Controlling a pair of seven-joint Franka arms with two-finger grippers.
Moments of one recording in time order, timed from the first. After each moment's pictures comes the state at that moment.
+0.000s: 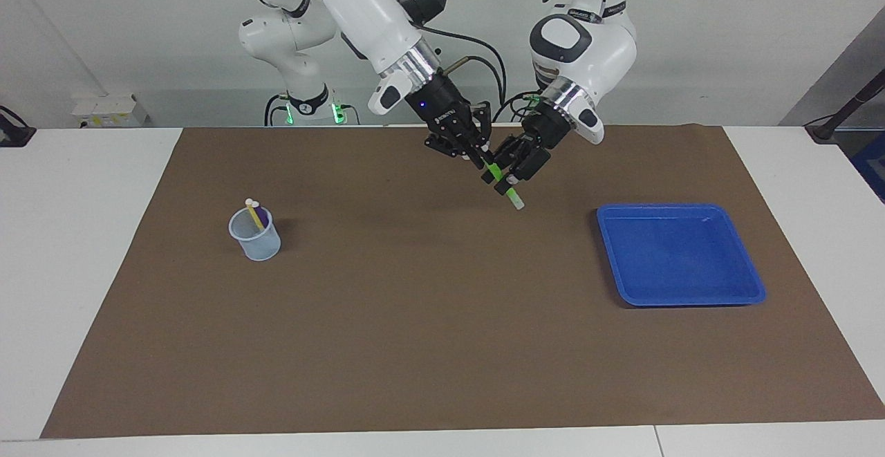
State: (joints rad) left arm -0.60 -0.13 0.01 -2.19 -1.44 2.80 -0.76; right arm 0.44 0.07 0.16 -1.81 0.53 2.54 0.53
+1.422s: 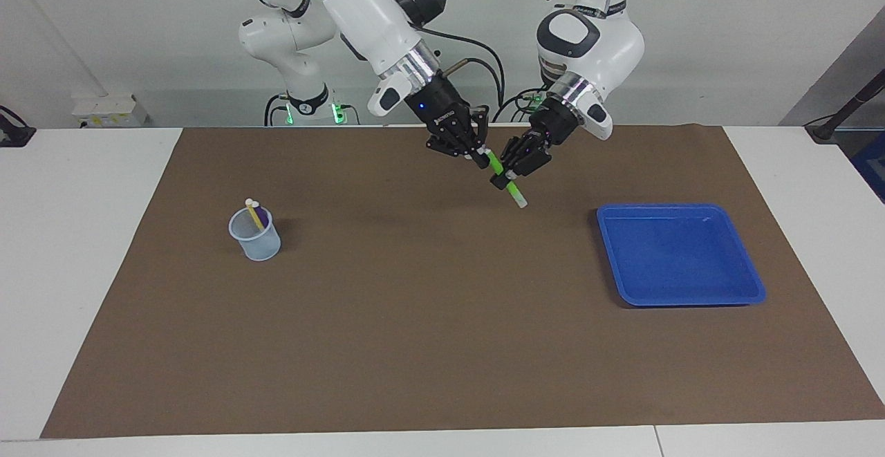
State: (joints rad) left arm -0.58 -0.15 0.02 -2.21 -1.44 2.79 -0.76; right arm 0.44 0.07 0.16 -1.82 0.53 2.54 0.53
